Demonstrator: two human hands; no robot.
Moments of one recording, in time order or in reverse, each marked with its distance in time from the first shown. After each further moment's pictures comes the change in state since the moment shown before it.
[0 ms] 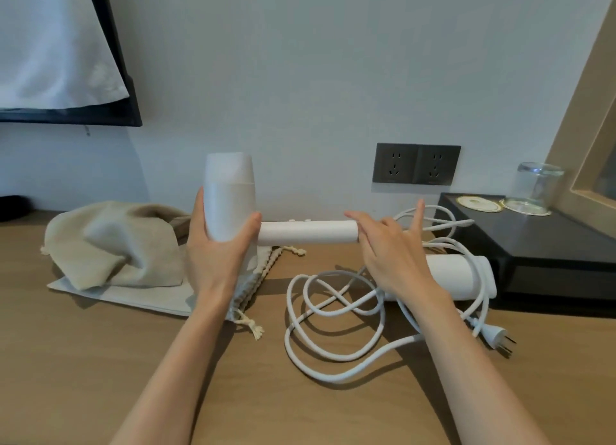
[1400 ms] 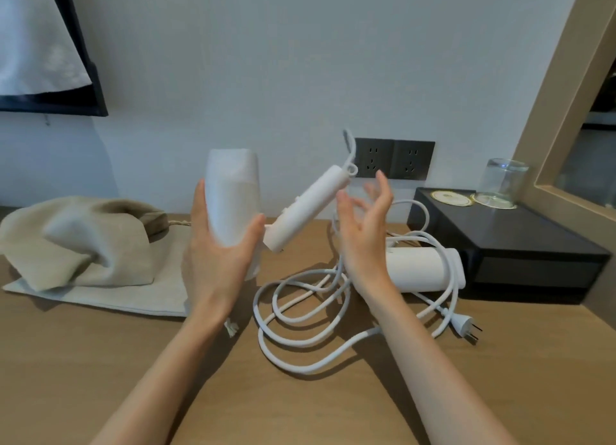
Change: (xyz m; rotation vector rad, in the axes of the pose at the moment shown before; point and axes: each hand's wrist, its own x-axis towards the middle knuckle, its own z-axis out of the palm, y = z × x) left_hand -0.034 0.024 0.012 0.094 -0.125 0.135; right_hand 0.003 -0.031 -0.004 1.156 0.315 0.388
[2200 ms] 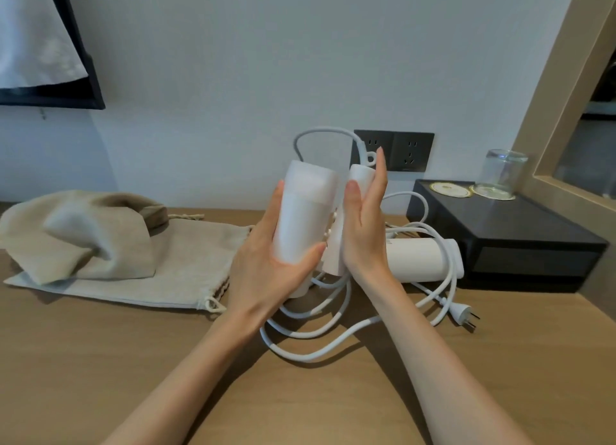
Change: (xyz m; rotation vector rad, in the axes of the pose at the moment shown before) left_hand -0.026 0.008 0.023 0.054 -0.341 0.237; right_hand 0.001 0.001 -0.002 -0.066 -0.042 -0.092
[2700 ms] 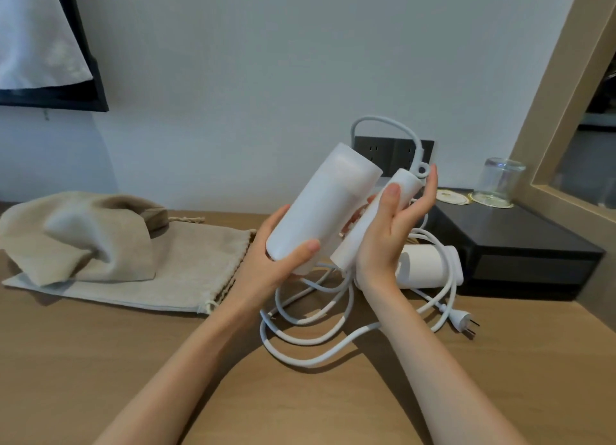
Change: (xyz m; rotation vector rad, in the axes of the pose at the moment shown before) left_hand 0.008 -0.006 -0.001 -0.679 -0.198 -0.356; right_hand 0.000 -0.013 -0.001 0.214 0.496 -0.087
